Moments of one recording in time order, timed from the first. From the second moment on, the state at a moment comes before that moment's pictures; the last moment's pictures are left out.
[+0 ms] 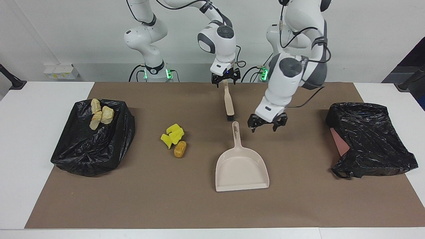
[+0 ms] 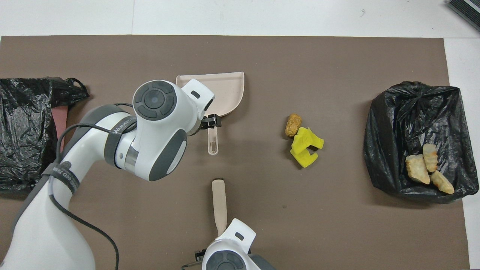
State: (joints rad) left arm -0.50 0.30 -0.04 -1.79 -0.02 2.18 -0.56; right arm 0.72 0.02 0.28 -2.30 0.21 2.29 0.72
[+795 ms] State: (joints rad) left arm -0.55 0.33 -0.04 -1.84 -0.02 2.27 -0.56; right arm 0.72 0.04 0.27 -2.29 0.21 2.28 0.72
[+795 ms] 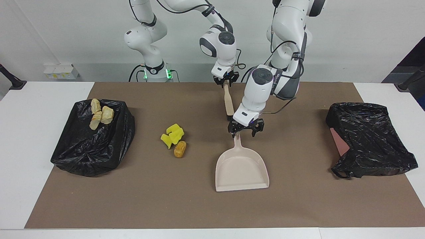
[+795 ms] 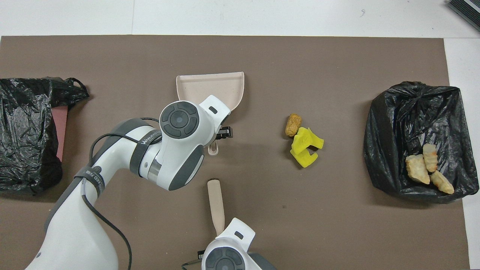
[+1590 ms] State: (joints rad) left arm -0.54 0.33 -0.02 -1.84 -0.02 2.27 -0.44; right arm 0.46 -0.11 0.26 -2.27 0.08 2.05 0.68
